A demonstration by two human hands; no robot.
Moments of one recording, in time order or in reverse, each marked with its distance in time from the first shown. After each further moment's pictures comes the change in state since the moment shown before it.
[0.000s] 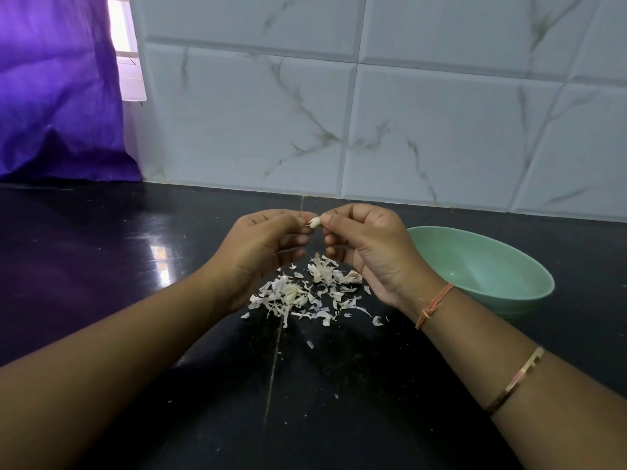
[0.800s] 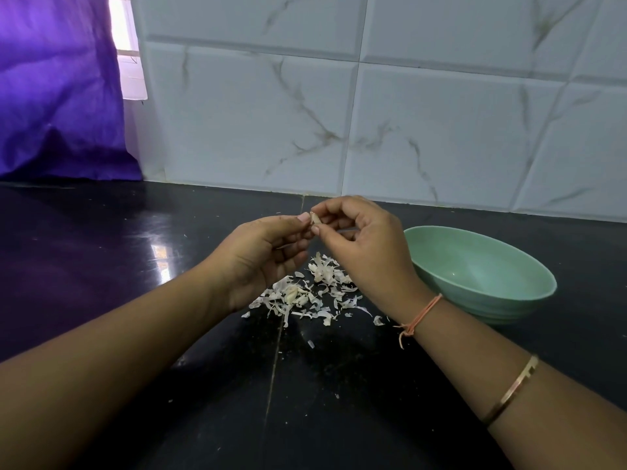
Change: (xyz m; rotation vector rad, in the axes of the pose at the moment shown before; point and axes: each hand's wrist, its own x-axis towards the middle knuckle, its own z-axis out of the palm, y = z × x) left_hand 0.001 0.001 -0.001 -0.178 0.009 -0.186; right_hand 0.001 0.011 0.006 -0.603 0.127 -0.520
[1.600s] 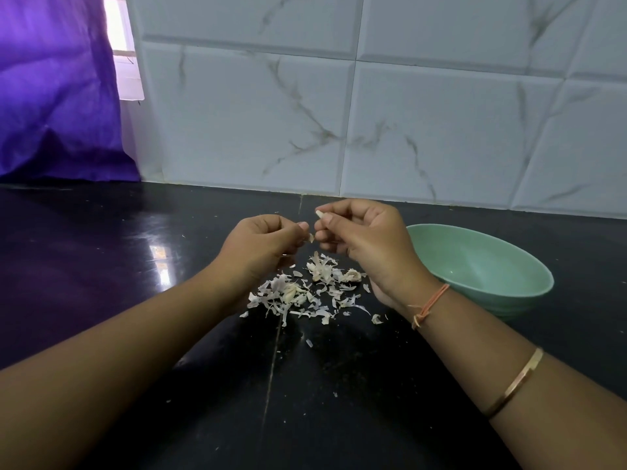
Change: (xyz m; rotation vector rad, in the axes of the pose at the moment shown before) left_hand 0.002 -0.008 -0.003 0.438 0.126 0.212; right_hand 0.002 -0.010 -0.008 0.434 -0.060 0.430
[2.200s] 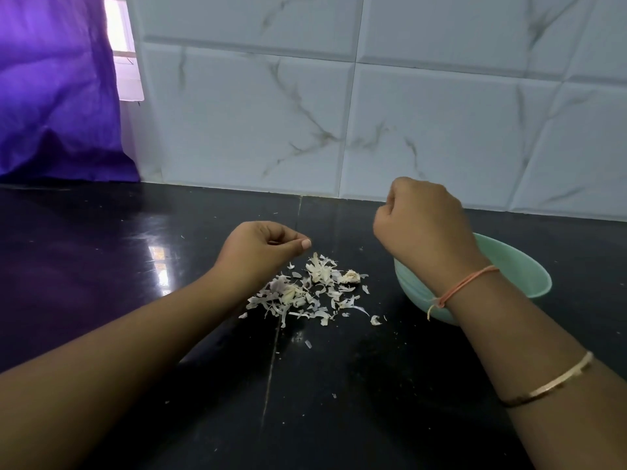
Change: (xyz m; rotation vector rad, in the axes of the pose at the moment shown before) left_hand 0.002 -0.005 -0.003 0.325 0.071 0.094; right_hand 0.002 -0.038 -0.031 -1.319 0.234 -0.125
